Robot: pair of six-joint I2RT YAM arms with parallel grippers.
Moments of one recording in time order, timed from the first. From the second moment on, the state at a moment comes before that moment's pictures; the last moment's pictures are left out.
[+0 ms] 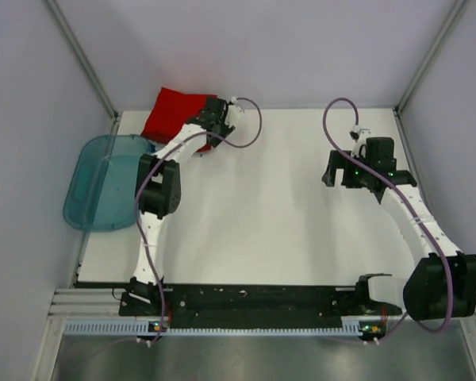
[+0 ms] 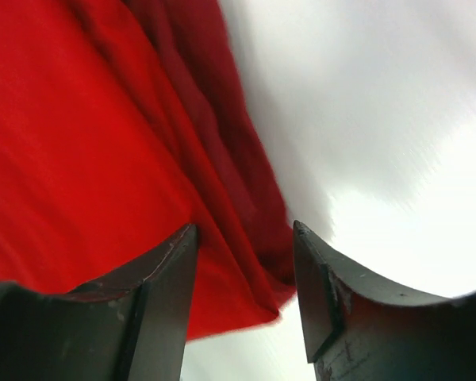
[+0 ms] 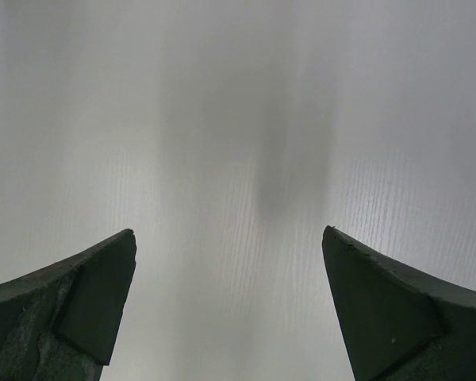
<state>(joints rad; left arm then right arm) -0.33 2.35 2.07 -0.48 -0.16 0.58 0.07 1.23 0.97 -0.50 -0.19 0.12</state>
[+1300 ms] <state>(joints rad) -0.34 0.98 0.23 0.29 -0.04 0.39 0.07 0.56 0.24 0.03 0.12 0.39</state>
